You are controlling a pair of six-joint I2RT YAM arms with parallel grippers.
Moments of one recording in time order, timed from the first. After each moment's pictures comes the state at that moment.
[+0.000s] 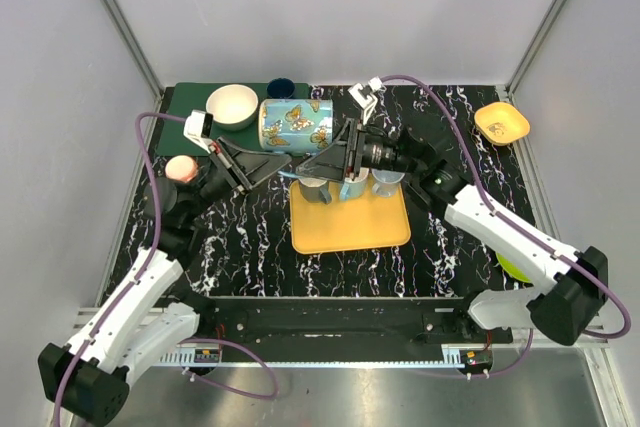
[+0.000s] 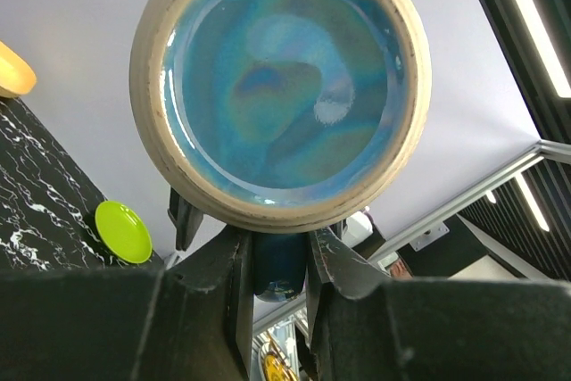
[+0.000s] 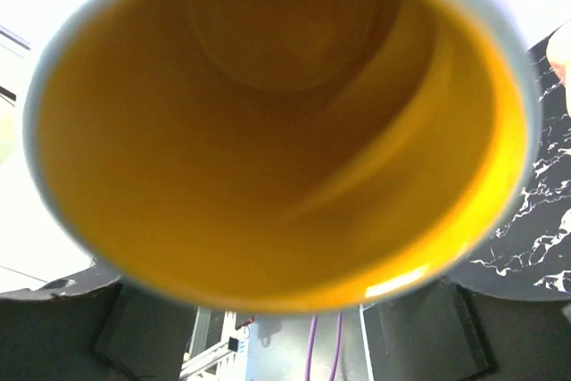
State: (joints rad) left arm -0.40 0.80 0.70 0.58 0.60 -1.37; right arm 0.72 1.28 1.15 0.31 -0.73 0.97
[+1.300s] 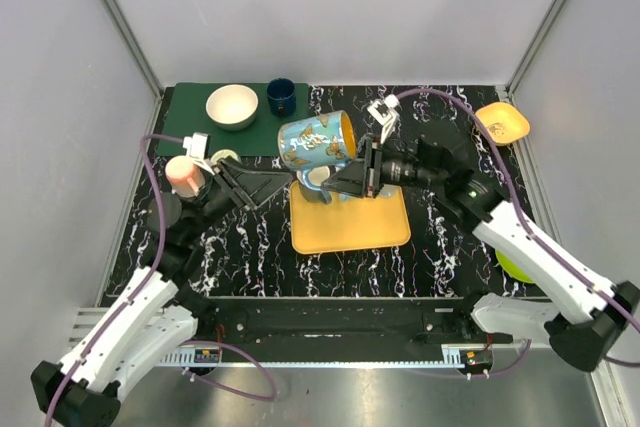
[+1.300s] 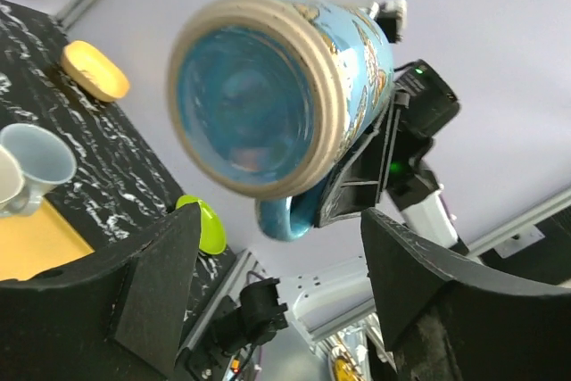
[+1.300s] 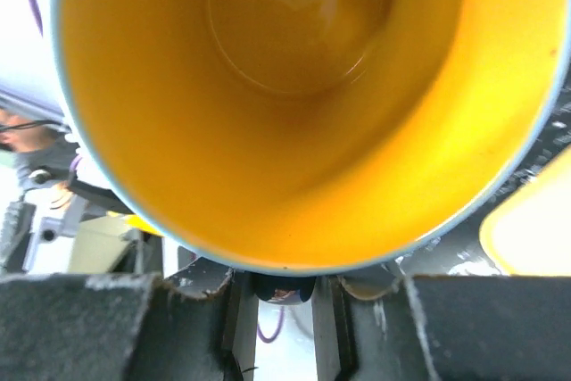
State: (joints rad) left arm -0.47 0.68 0.60 0.45 0.48 -1.15; right arm 0.71 1.16 1.18 -0.12 -0.64 0.75
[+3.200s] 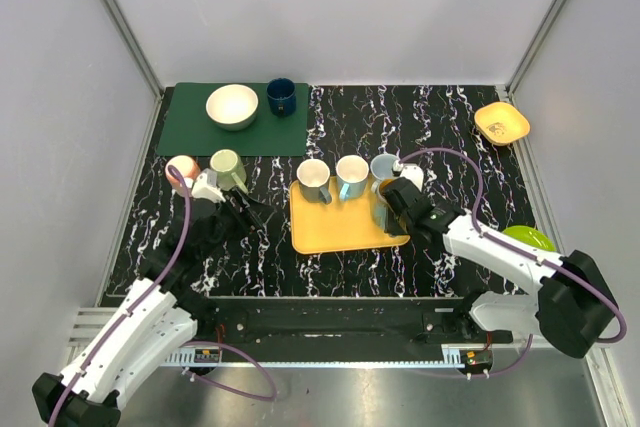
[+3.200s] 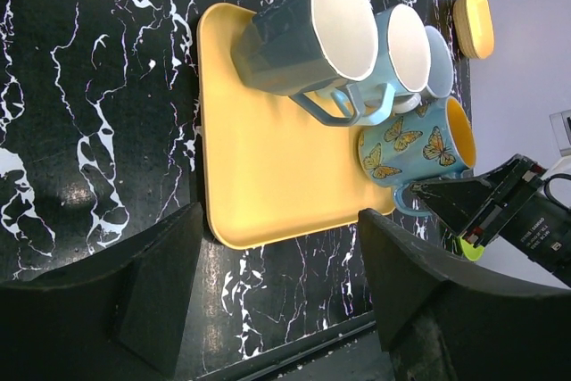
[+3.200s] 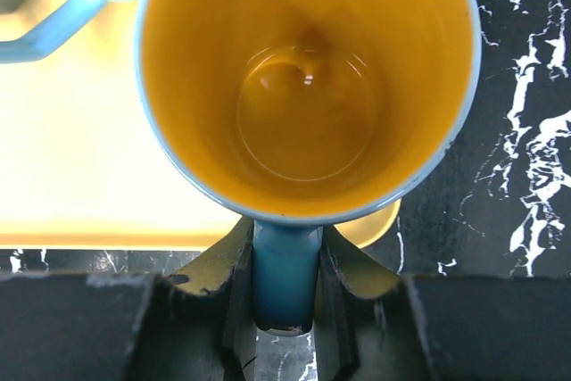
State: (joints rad) left arm -0.47 0.57 0.51 -0.39 0.00 -0.87; right arm 0.72 1.22 0.73 -0.44 0.33 0.59
